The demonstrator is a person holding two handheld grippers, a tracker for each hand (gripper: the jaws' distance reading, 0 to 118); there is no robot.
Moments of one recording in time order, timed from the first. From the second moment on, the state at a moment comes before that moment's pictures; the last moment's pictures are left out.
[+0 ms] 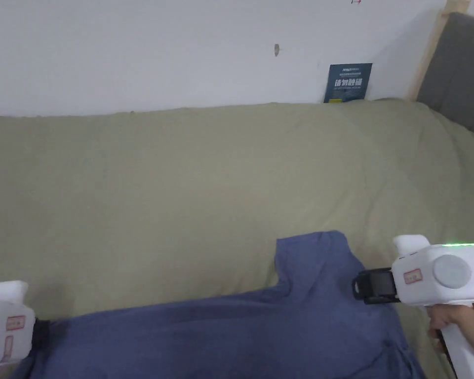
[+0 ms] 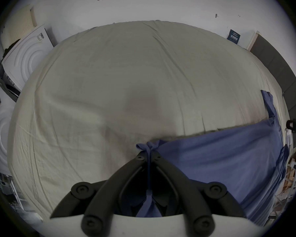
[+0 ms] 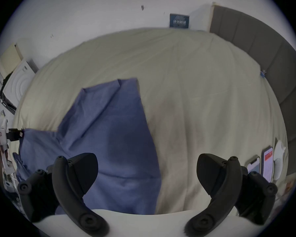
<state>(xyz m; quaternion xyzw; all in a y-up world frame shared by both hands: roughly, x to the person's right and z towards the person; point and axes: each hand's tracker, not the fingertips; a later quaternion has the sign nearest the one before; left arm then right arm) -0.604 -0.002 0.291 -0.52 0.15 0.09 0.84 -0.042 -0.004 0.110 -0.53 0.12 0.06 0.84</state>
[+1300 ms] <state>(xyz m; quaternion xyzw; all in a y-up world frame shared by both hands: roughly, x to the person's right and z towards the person) -0.583 0.059 0.528 -0.41 0.10 0.11 0.90 0.027 0.060 0.388 -0.43 0.21 0.01 0.88</state>
